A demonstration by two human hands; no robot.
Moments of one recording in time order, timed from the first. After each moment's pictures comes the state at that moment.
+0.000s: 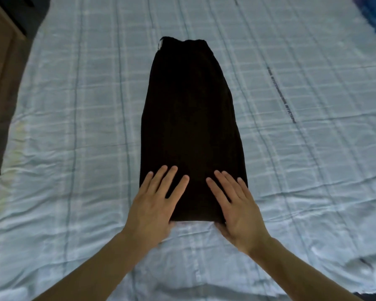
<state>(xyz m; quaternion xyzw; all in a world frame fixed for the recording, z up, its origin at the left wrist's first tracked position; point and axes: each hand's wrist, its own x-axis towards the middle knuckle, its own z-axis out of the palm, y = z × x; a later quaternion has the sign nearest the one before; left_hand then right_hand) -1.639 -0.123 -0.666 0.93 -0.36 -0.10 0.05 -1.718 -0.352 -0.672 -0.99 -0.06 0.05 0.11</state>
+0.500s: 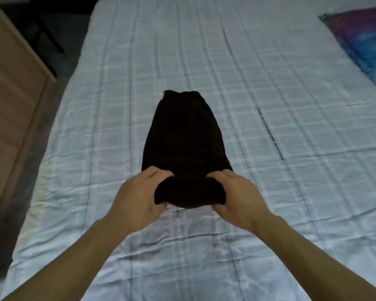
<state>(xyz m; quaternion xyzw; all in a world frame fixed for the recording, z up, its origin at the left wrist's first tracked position) -1.555 -0.135 -0.551 0.92 -0.29 -0.06 0.26 -1.617 -0.387 -0.545 -0.97 -0.03 0.08 0.24</state>
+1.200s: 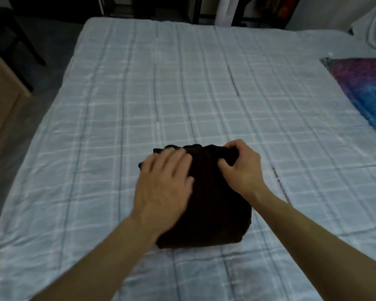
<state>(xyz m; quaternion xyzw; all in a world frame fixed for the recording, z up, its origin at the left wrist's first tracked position) -1.322 -0.216 -0.552 0.93 -0.29 0.17 0.17 -1.328 -0.421 -0.529 -0.90 0.17 -0.09 0.40</state>
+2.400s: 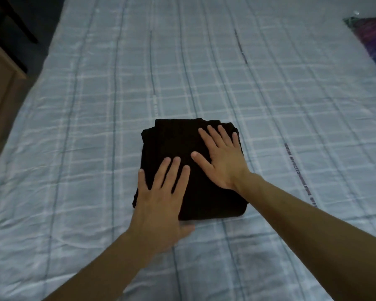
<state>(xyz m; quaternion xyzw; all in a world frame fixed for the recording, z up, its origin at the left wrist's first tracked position) -1.371 -0.208 -0.636 0.95 -0.31 -0.04 0.04 -1.319 -0.419 -0.631 -0.99 0.00 0.05 0.14</state>
